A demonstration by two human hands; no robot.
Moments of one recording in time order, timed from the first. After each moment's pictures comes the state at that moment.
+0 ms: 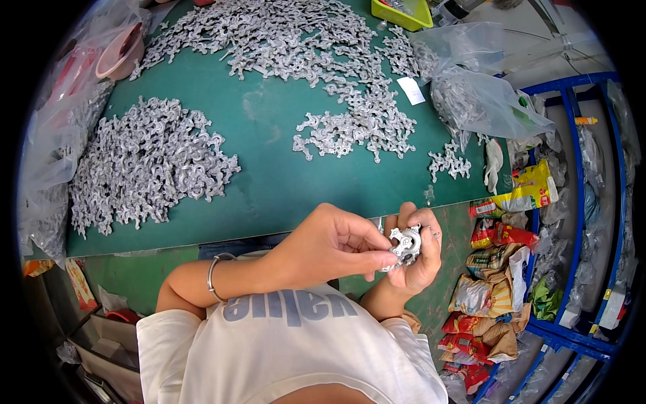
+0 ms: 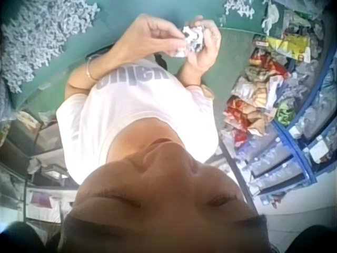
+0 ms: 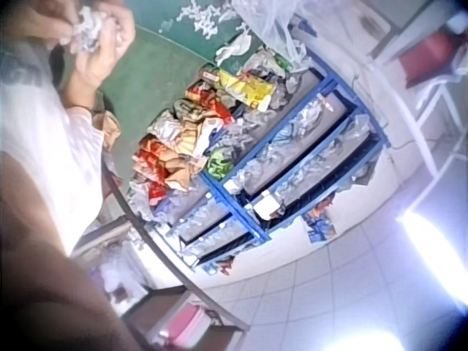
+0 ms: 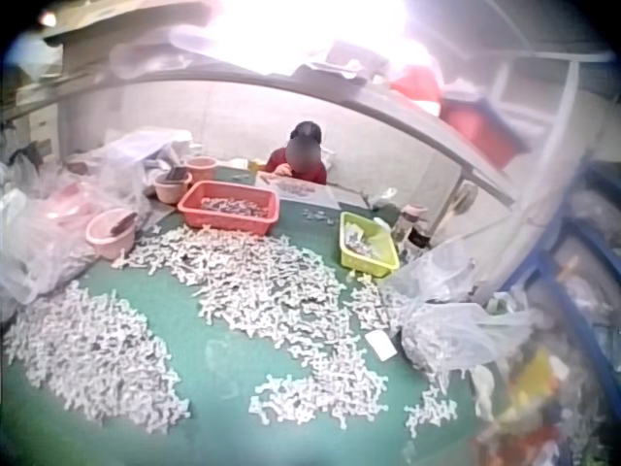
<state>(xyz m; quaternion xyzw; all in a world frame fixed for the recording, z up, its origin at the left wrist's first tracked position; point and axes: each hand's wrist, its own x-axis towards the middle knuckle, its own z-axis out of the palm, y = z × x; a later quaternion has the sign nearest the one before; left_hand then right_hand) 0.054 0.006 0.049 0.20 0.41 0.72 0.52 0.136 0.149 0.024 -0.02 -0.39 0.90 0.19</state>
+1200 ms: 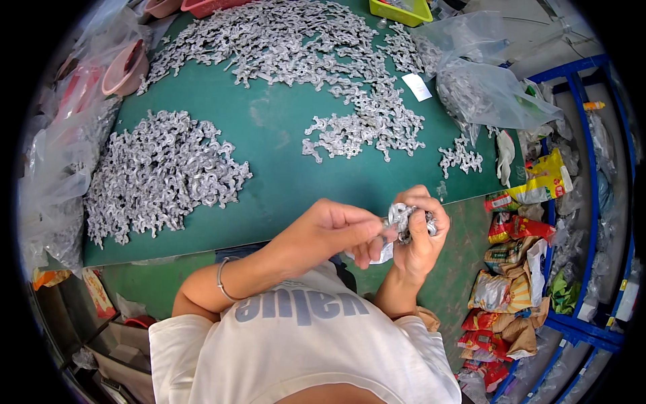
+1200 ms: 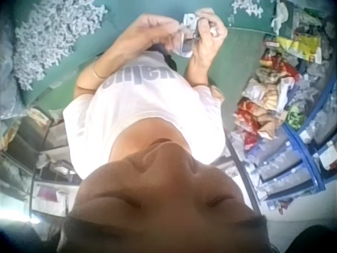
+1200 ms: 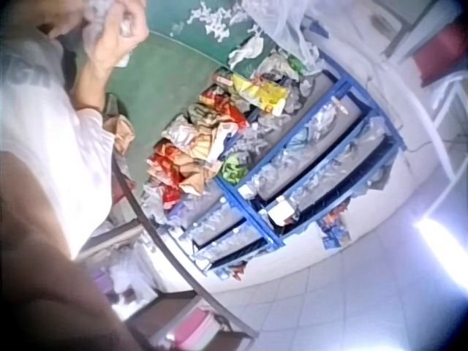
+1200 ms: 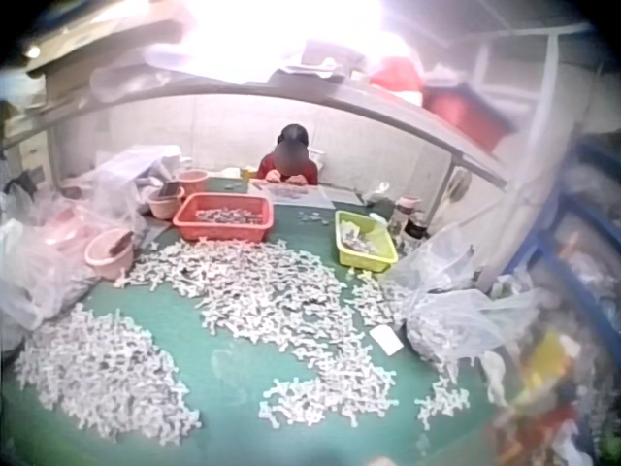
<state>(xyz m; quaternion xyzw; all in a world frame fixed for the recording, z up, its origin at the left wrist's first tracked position) 0.047 0.002 0.031 0.14 0.37 0.73 0.56 0.121 0.154 0.003 -0.02 -0.59 0.75 0.30</state>
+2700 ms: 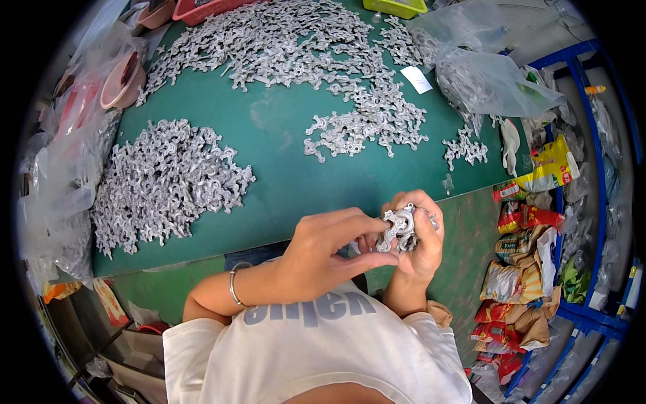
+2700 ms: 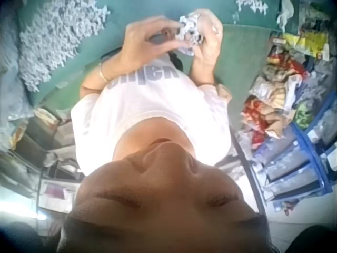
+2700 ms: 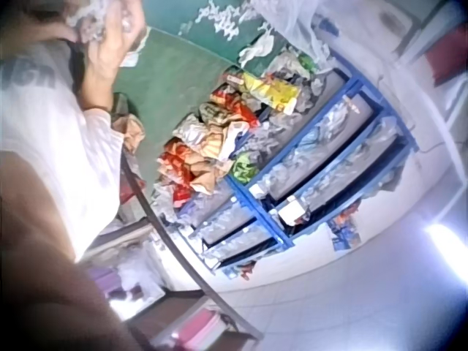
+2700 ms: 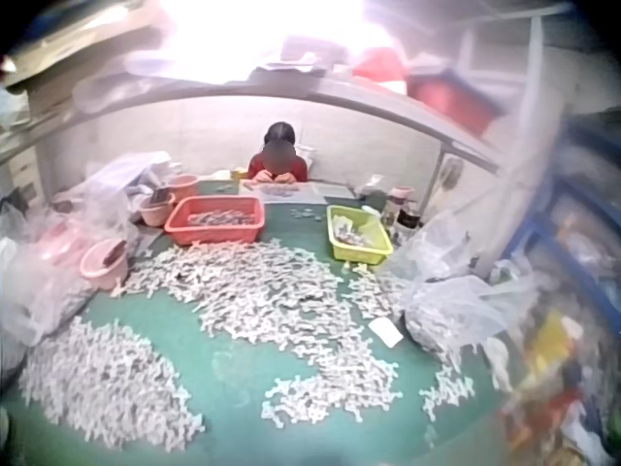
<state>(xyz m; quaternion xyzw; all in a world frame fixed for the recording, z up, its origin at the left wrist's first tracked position) 0.057 -0.001 0.042 0.39 0.65 0.63 0.16 0.126 0.145 0.014 -0.06 -0.41 0.90 0.15</state>
